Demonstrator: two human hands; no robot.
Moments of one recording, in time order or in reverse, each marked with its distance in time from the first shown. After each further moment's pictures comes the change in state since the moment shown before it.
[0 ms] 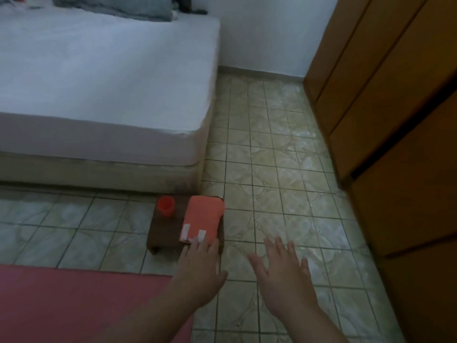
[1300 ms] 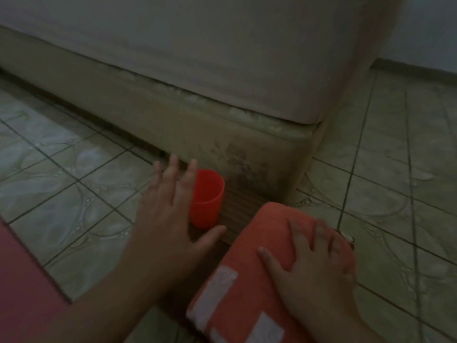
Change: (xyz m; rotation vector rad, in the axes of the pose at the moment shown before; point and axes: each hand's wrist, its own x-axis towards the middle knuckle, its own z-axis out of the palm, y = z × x) left_hand 0.372 -0.301 0.250 -0.118 0.883 -0.333; right_hand 0.532 -0.072 0.383 -0.130 0.133 -0.384
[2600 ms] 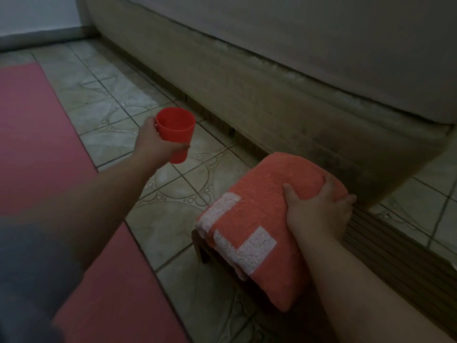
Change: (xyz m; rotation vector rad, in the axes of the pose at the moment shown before) left_hand 0.057 -0.228 -0.021 -0.505 0.299 -0.675; right_hand 0.051 -0.134 0.052 0.490 0.138 0.025
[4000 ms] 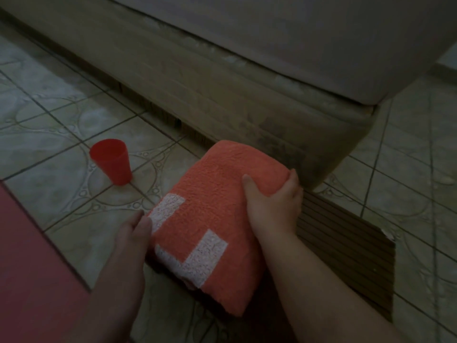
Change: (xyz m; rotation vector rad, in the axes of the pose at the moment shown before) left_hand -0.183 0.004 0.034 -0.459 -0.202 -0.332; right_hand 0.000 0.010 -0.002 0.275 0.003 0.087
